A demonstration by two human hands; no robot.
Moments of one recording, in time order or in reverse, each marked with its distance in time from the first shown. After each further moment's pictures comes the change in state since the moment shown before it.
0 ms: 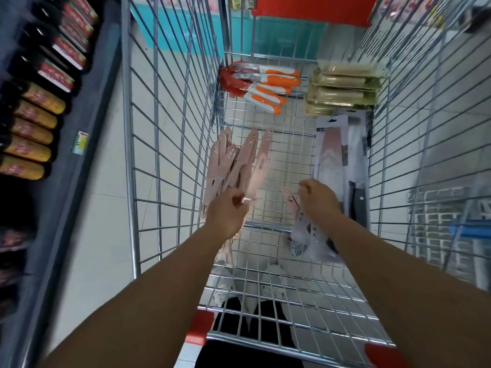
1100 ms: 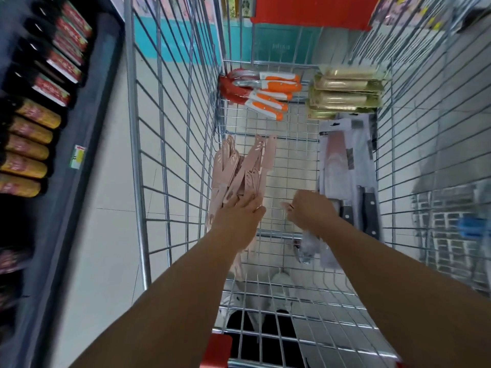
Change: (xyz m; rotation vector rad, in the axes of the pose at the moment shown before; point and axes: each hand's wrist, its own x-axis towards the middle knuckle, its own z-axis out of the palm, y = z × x) left_hand 0.025 -0.002 -0.005 1.099 -0.356 0.499; right_hand 0.011 -0.022 0.020 -0.485 -0.143 -0.068
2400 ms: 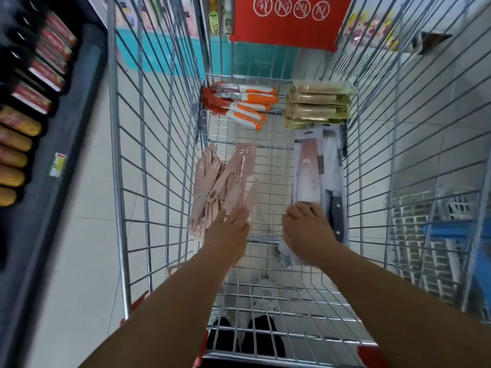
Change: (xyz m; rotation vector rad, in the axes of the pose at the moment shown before) left_hand 0.000 0.032 0.017 0.187 -0.007 -0.032; right_hand -0.046 0.051 0.017 -0.310 0.215 -0.351
